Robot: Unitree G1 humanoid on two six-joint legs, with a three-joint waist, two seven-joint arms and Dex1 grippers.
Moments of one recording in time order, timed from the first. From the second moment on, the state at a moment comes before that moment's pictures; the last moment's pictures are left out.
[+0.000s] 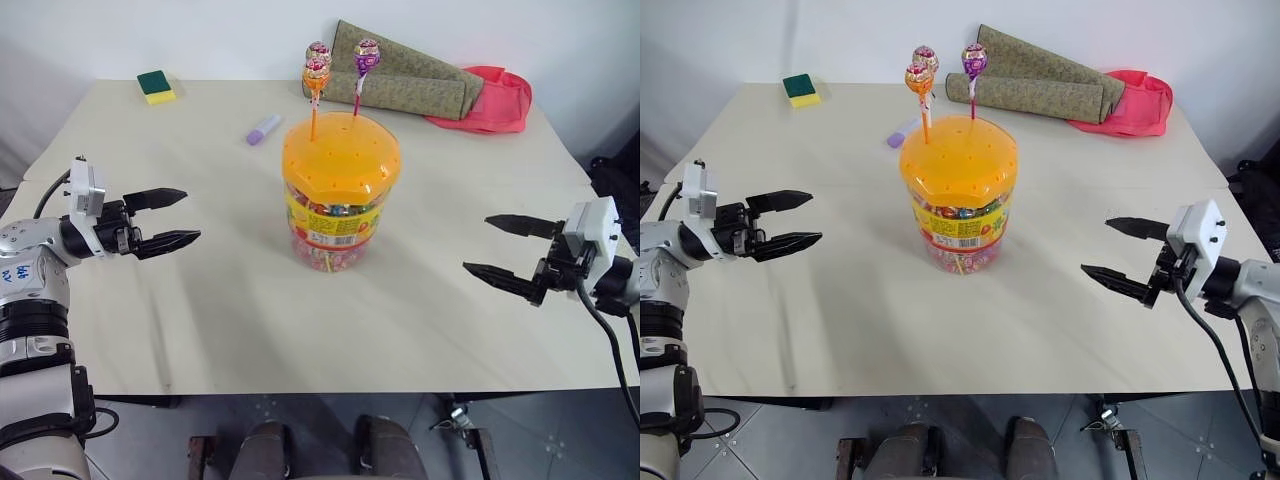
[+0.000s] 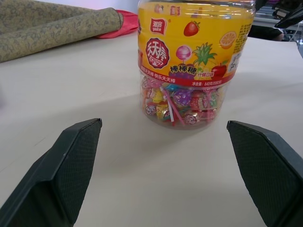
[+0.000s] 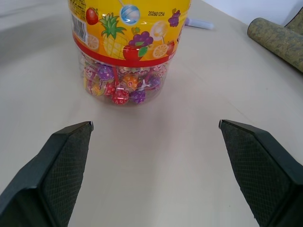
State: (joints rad) left arm -0.74 0.82 0.24 0.72 -0.45 0.07 -1.46; right arm -0.23 -0.89 -0.32 -0.08 0.56 0.26 1.14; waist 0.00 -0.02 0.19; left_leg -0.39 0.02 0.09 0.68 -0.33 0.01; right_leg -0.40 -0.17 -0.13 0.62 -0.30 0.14
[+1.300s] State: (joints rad) left arm -0.89 0.83 0.19 0.46 -0.48 0.27 -1.39; right arm -0.13 -0.86 -0.41 -0.31 0.65 0.37 0.99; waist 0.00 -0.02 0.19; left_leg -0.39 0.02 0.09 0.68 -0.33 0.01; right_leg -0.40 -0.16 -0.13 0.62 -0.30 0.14
